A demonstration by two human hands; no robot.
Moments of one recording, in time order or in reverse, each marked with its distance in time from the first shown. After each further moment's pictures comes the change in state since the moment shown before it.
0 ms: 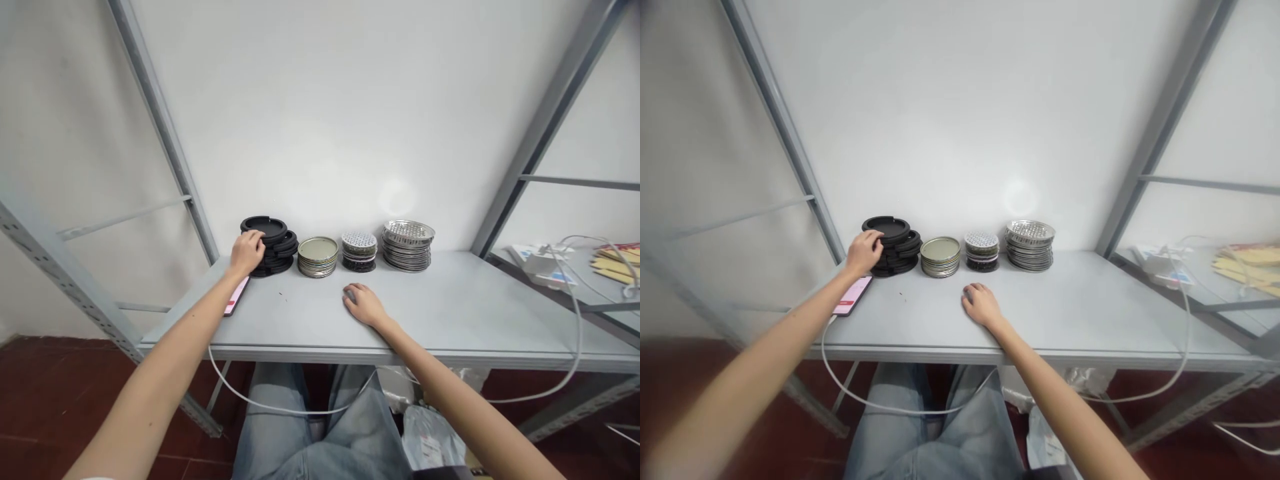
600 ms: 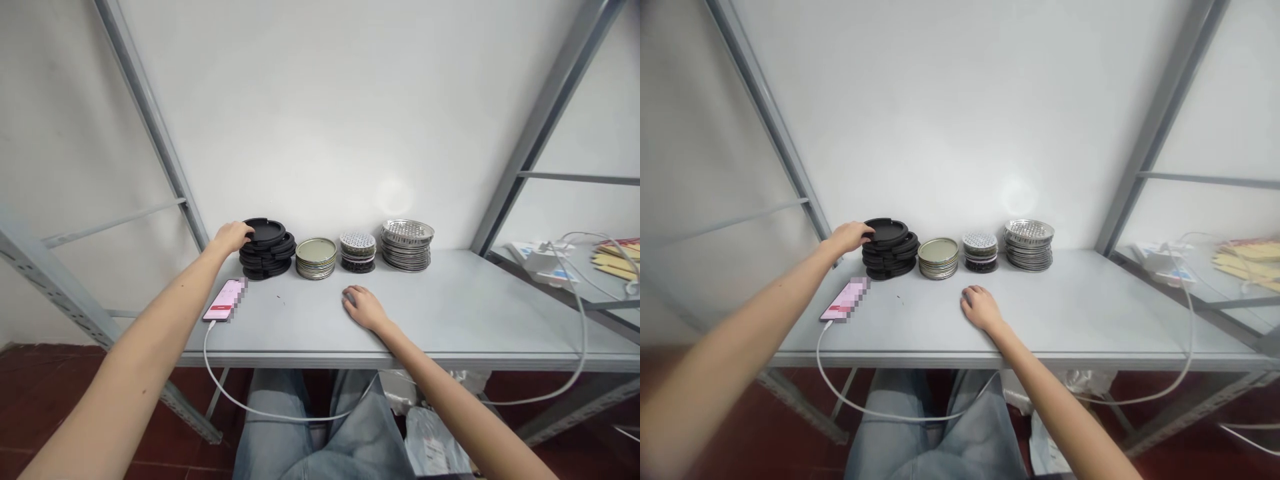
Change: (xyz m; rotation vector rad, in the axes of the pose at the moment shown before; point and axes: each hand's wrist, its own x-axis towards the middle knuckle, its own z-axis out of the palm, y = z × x) left_hand 0.070 -0.040 -0.027 0.377 -0.604 0.086; right_hand -0.003 -0.002 -0.002 0.011 0.013 -0.003
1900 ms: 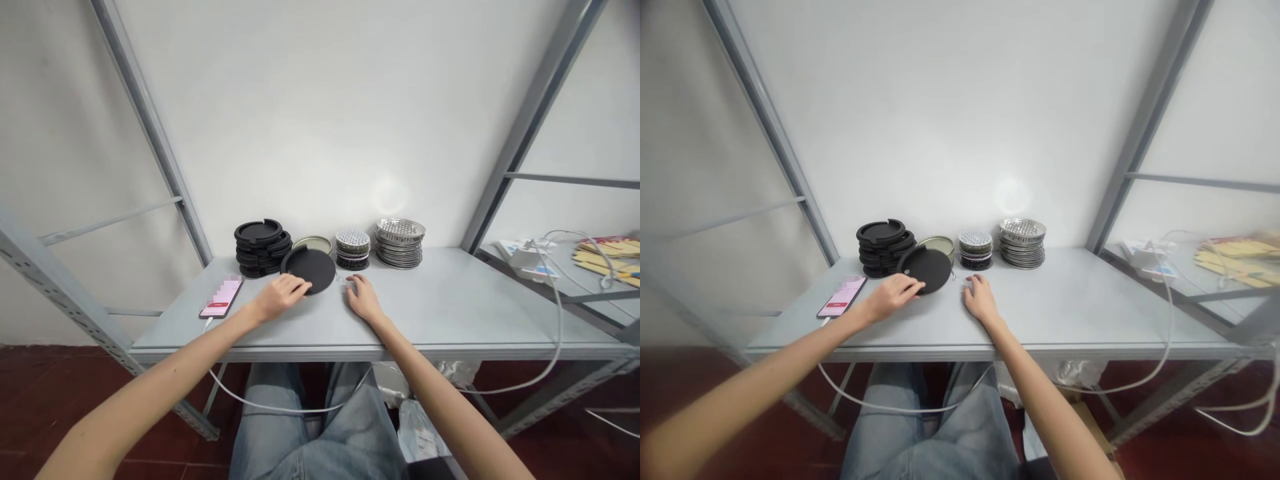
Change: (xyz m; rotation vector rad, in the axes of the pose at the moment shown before) left_hand -0.106 0.160 0.030 -0.385 0.519 0.693; right_hand 0.005 0.011 0.004 0.225 0.197 0.196
